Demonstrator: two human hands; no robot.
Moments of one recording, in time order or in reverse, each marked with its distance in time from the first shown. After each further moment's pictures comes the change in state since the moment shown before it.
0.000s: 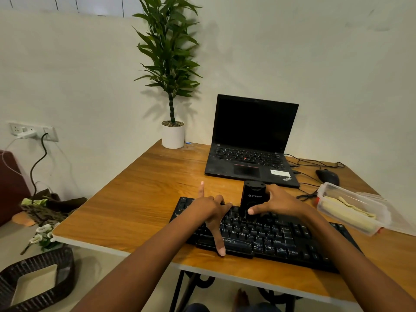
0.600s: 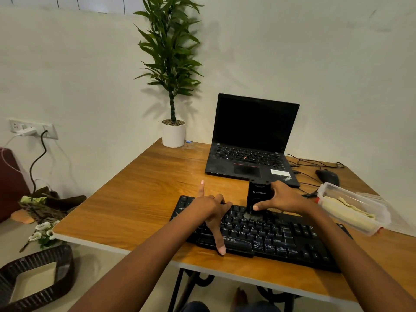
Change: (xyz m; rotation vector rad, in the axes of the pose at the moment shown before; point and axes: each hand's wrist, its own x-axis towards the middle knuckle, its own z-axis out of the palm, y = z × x) left_hand 0.000 -0.001 0.002 -0.003 0.016 0.022; right_hand -0.002 -0.005 -0.008 -0.158 -0.005 0.019
